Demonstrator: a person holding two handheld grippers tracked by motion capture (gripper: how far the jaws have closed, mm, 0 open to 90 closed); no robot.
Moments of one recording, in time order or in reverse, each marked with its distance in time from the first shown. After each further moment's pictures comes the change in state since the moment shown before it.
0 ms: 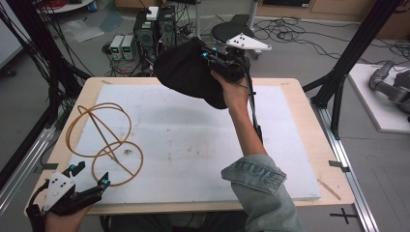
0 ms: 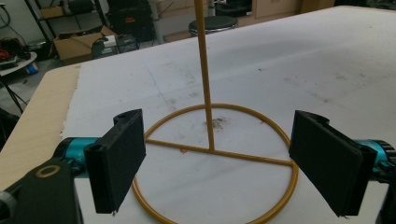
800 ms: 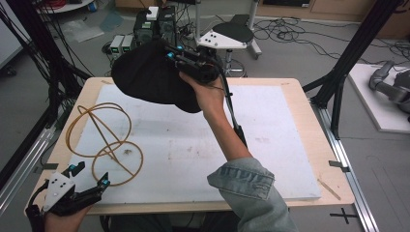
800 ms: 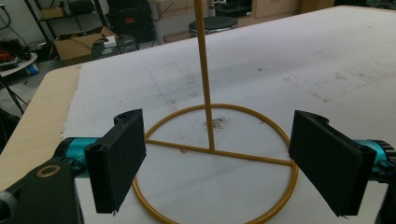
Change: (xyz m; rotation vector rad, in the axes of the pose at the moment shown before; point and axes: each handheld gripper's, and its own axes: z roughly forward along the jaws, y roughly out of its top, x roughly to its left) left arm 0.000 0.000 -0.001 -0.002 0.000 0.003; right arm 0.069 0.020 0.024 -0.080 0.234 0.011
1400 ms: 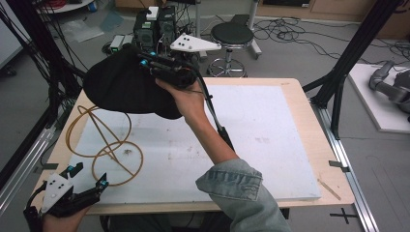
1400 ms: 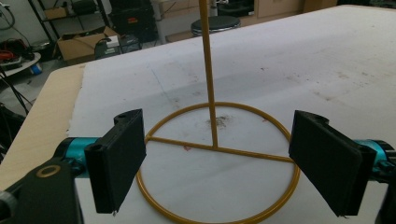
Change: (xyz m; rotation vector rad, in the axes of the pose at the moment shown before) left arm 0.001 -0.001 -0.004 0.000 0.011 0.001; right arm 0.035 -0.004 0.034 0.021 0.136 0.015
